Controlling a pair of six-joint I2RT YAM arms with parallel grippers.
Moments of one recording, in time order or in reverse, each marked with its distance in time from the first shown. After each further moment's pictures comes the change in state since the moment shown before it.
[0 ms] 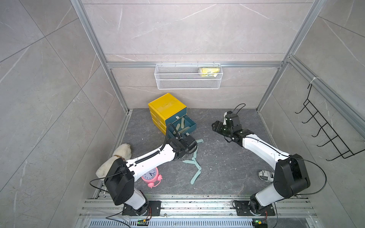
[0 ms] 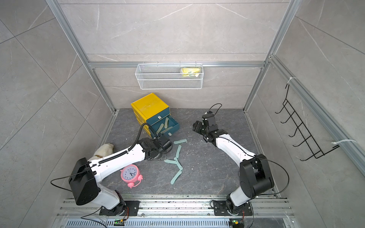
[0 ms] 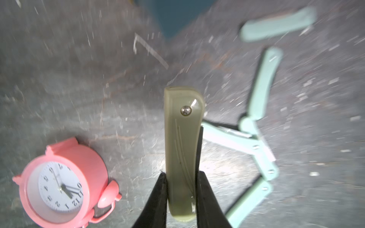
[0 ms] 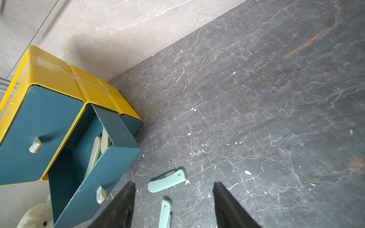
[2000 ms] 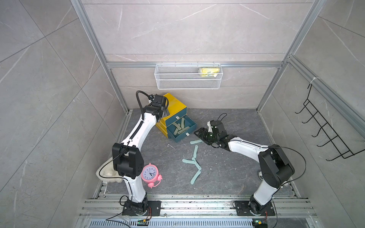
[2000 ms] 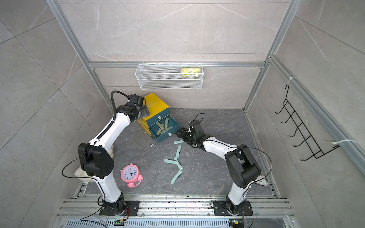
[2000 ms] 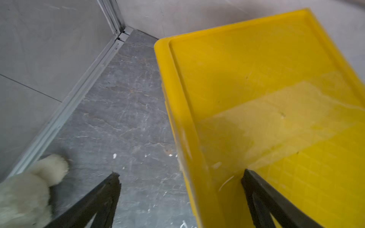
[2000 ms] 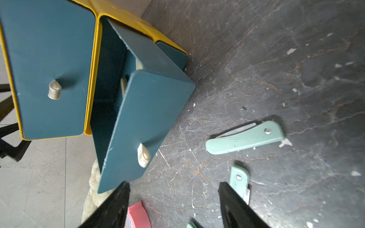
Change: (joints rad) left arm 0.583 0.311 0.531 0.216 -0.036 0.282; right arm 0.166 0.185 -0.040 0.239 -0.254 0.316
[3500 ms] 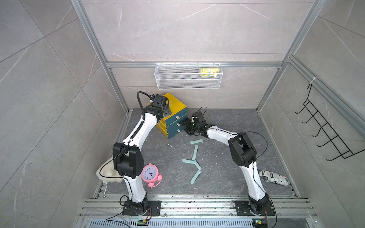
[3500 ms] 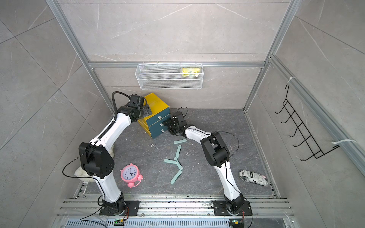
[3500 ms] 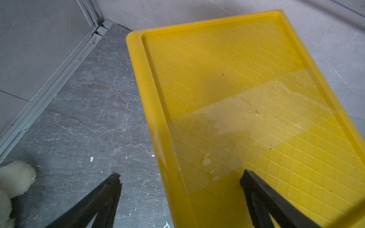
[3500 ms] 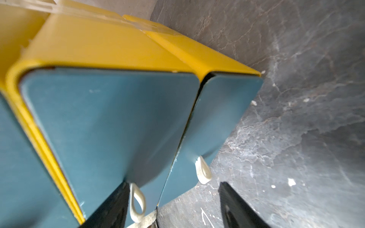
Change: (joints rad) left arm -0.002 0.000 -0.029 0.050 0.078 -0.022; right arm 0.058 0.535 0.640 -0.039 -0.027 0.245
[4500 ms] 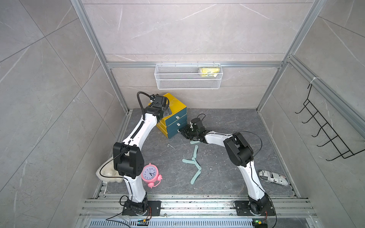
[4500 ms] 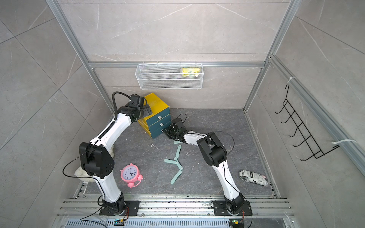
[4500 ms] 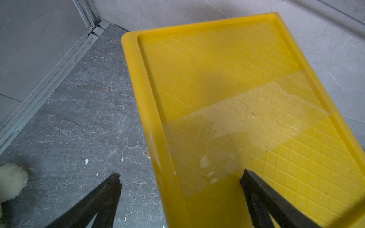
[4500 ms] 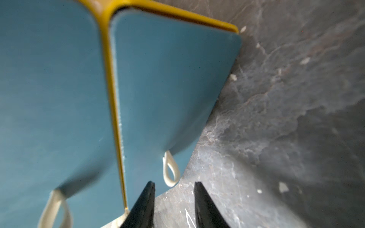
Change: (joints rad) left arm 0.000 0.000 -0.009 0.021 0.008 -0.003; right arm 0.020 0.058 -0.104 0.170 -0.028 0.052
